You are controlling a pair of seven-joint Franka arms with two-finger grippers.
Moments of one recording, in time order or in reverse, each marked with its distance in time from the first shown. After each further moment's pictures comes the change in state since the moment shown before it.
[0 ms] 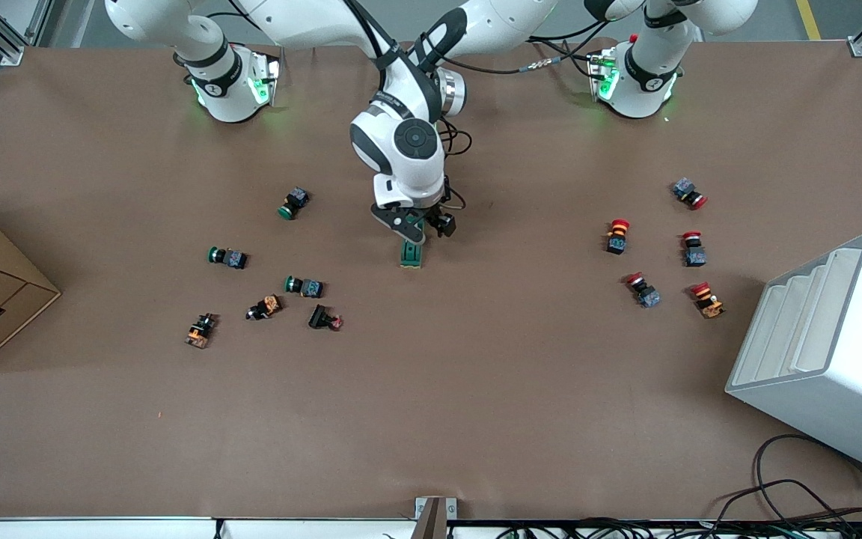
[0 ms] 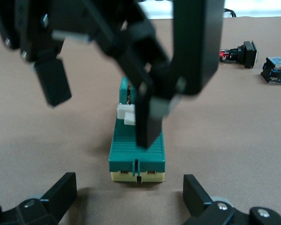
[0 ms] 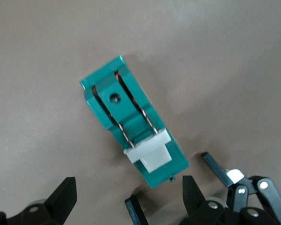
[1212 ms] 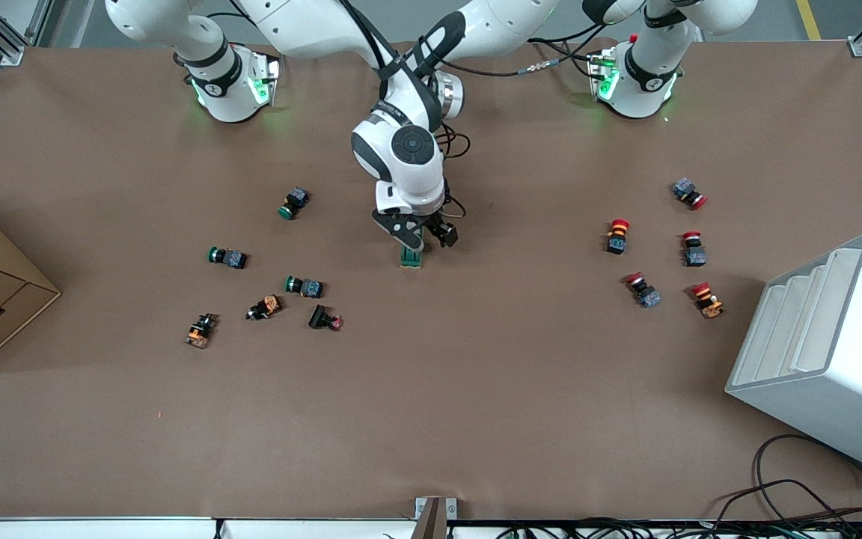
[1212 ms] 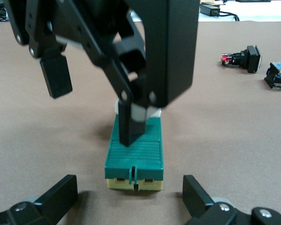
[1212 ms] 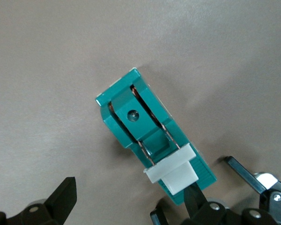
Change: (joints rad) left arm -0.001 0.018 0.007 0.028 0.000 -0.007 -0.009; right arm -0.011 0.019 -0.017 0.012 0.011 0.074 0.048
